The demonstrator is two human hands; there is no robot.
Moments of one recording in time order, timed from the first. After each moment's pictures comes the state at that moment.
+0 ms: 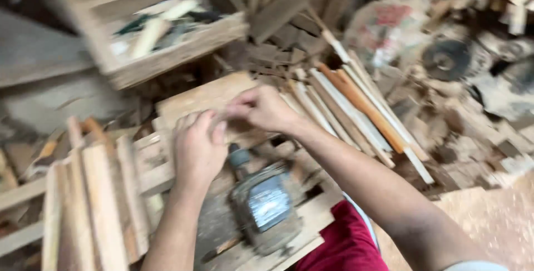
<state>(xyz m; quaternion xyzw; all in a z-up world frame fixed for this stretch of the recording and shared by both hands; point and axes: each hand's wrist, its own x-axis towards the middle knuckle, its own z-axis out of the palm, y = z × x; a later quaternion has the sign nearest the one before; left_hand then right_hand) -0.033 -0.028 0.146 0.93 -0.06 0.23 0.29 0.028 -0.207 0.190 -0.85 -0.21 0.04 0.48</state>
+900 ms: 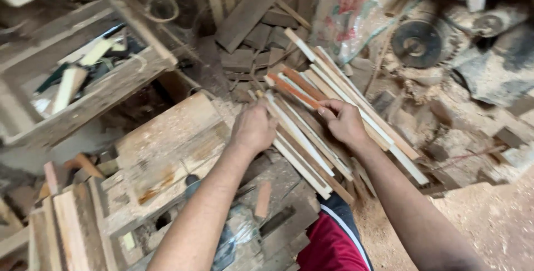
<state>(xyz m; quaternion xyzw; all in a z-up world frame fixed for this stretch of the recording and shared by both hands) 0.069 -0.254 0.147 0.95 -0.16 -0.12 0.25 0.038 -0.501 0.056 -0.88 0.13 -0.08 0.45</state>
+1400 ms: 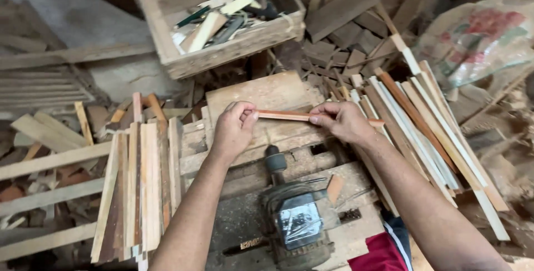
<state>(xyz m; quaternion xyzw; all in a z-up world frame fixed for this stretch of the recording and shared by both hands) 0.030 -0.001 0.084 0.86 -0.06 0.18 0.48 0.071 -0.294 0.108 -0.85 -0.17 0.07 0.48</state>
